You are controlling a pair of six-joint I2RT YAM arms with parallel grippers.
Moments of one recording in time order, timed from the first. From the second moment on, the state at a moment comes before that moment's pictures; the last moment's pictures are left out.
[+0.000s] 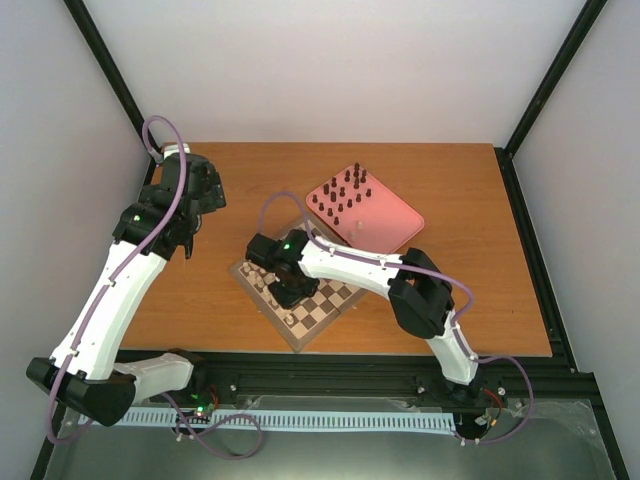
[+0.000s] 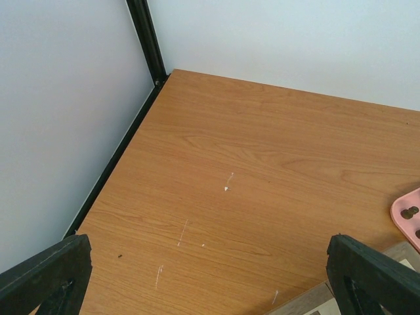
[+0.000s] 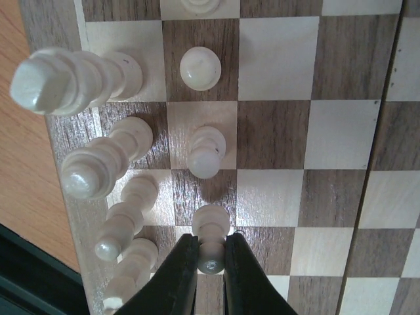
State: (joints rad) left arm -0.37 1.17 1.42 -0.93 -0.61 -0.38; right arm 1.10 2.11 1.79 -1.14 0.01 0.40
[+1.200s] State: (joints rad) left arm -0.37 1.17 1.41 -0.92 -0.62 -0.38; right arm 1.10 2.18 1.83 -1.14 -0.01 0.37
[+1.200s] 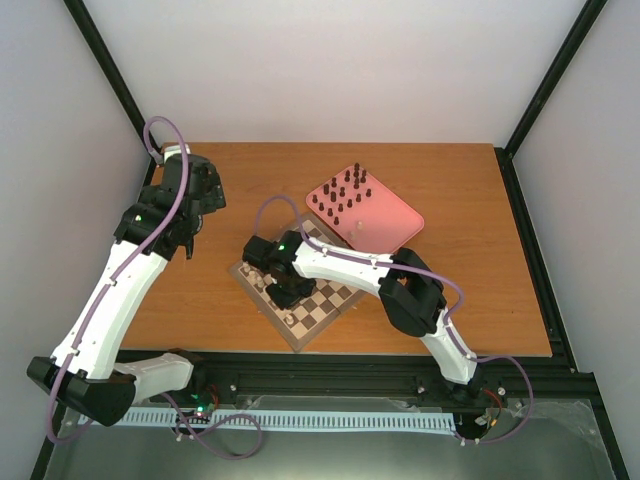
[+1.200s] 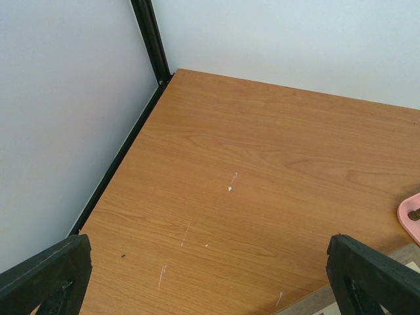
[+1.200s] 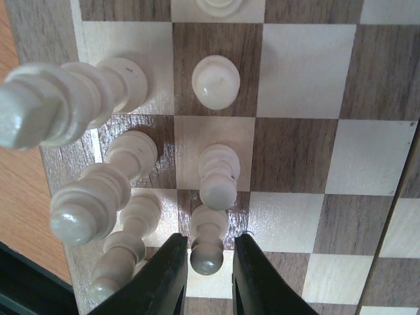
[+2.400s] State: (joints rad) left arm -0.37 1.19 1.43 -0.91 -0.62 -0.37; right arm 0.67 2.01 1.89 -1.19 0.13 0.32
